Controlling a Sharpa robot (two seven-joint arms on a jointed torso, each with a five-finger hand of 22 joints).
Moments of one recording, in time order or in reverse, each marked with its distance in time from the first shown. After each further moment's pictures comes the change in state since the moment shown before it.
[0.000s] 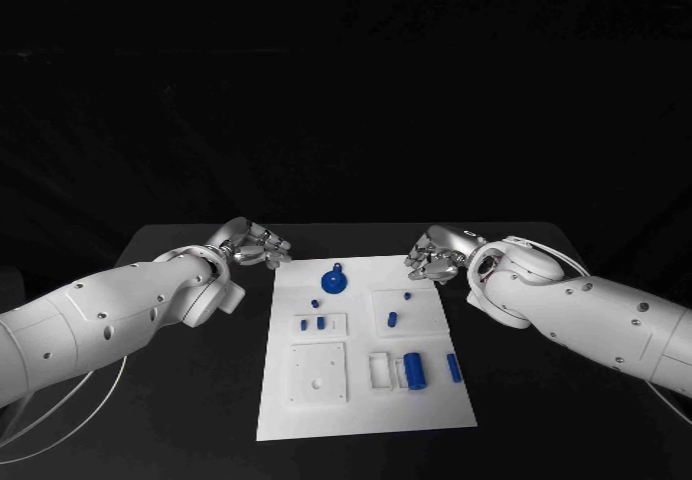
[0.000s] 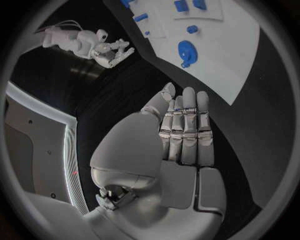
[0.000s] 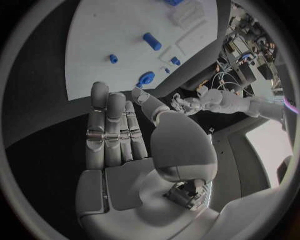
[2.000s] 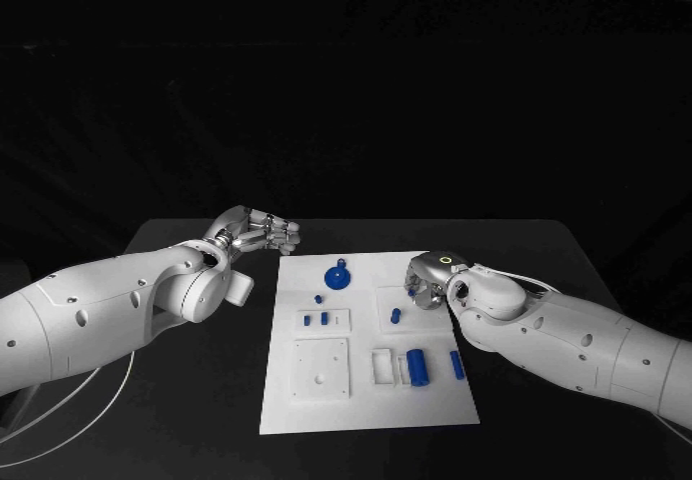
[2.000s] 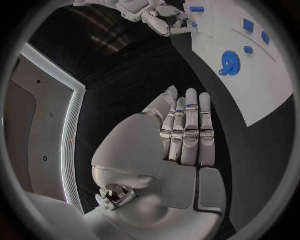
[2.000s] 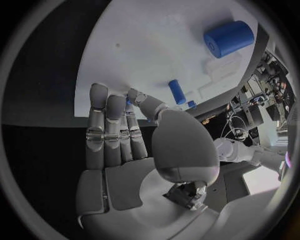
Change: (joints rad) left arm 0.029 -0.085 -0.001 0.169 0.293 0.011 0.095; left_hand -0.008 0.008 0.011 -0.017 0.004 -0.015 0.008 0.000 -0.003 -0.036 0.013 0.000 -0.001 0.120 0.028 -0.452 0.017 0.000 0.012 0.035 -0.179 0.006; right arm -0.028 0.119 -0.112 -0.110 -0.331 -0.003 -0.121; right_hand 0.021 -0.053 0.209 0.019 -0.054 0.015 0.012 0.000 0.000 0.019 0.006 0.000 0.000 0.008 0.006 0.023 -0.008 0.001 0.004 0.011 0.031 0.052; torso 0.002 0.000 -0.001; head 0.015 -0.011
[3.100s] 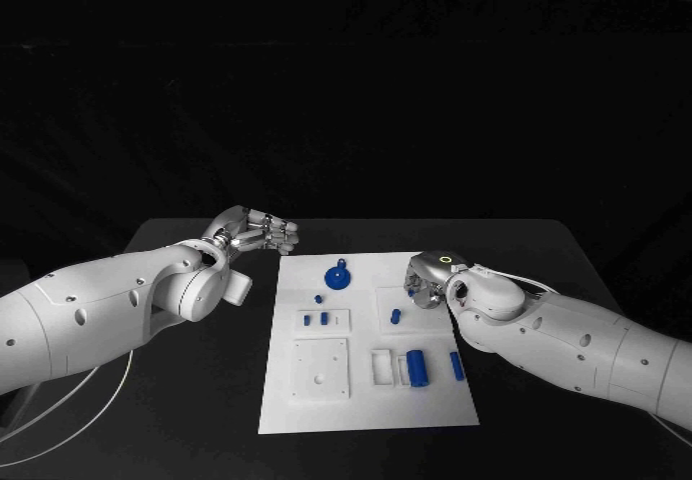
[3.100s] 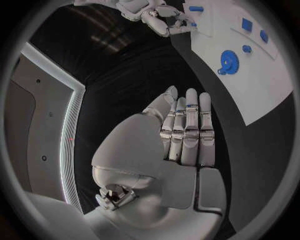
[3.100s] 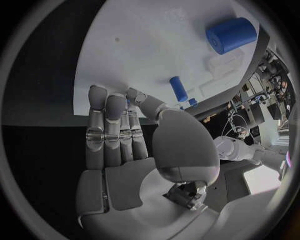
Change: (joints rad) left arm 0.000 0.001 0.000 -0.012 0.003 0.015 -0.004; left_hand 0.000 0.000 -0.003 -0.003 0.000 0.000 0.000 0.000 0.000 0.000 0.000 0.000 0.000 0.000 0.000 0.000 0.002 0.000 0.000 0.000 0.000 0.000; right arm -0.004 0.003 0.000 0.002 0.009 -0.022 -0.014; right_hand -0.009 0.024 0.000 -0.013 0.024 0.081 -0.016 0.000 0.003 0.088 -0.028 0.000 0.004 0.031 -0.030 -0.005 -0.007 -0.015 0.000 -0.025 0.036 0.050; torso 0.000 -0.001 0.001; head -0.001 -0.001
